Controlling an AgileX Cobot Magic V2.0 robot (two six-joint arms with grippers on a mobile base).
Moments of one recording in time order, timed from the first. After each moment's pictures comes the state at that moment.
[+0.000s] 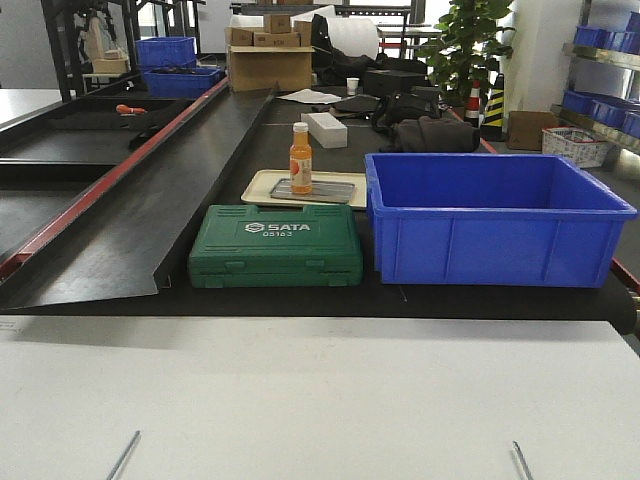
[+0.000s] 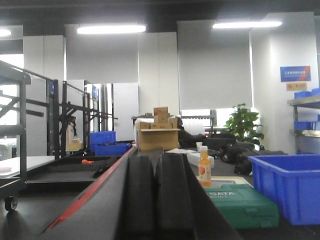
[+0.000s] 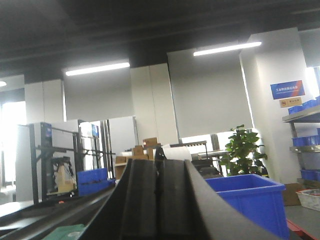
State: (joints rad) left arm -0.02 -0.01 -0.18 -0.03 -0.13 0.01; right arm 0.00 -0.01 0.01 0.03 -0.43 0.15
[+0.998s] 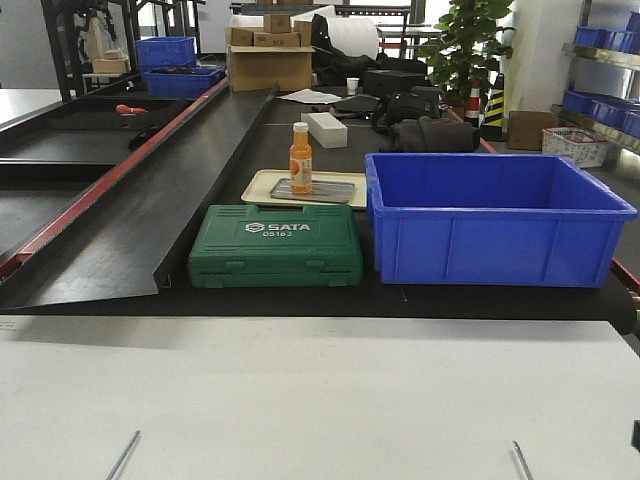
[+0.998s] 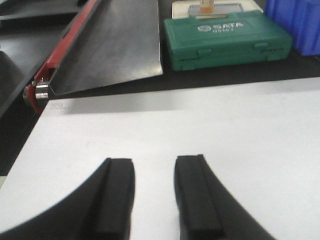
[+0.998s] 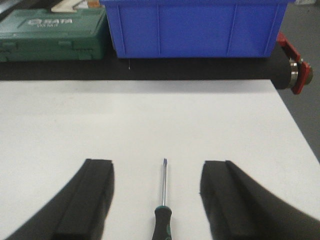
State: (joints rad) left arm -0.02 0.78 -0.58 -0.02 0.23 0.07; right arm 0.00 0.77 -0.51 0.05 0.21 -0.01
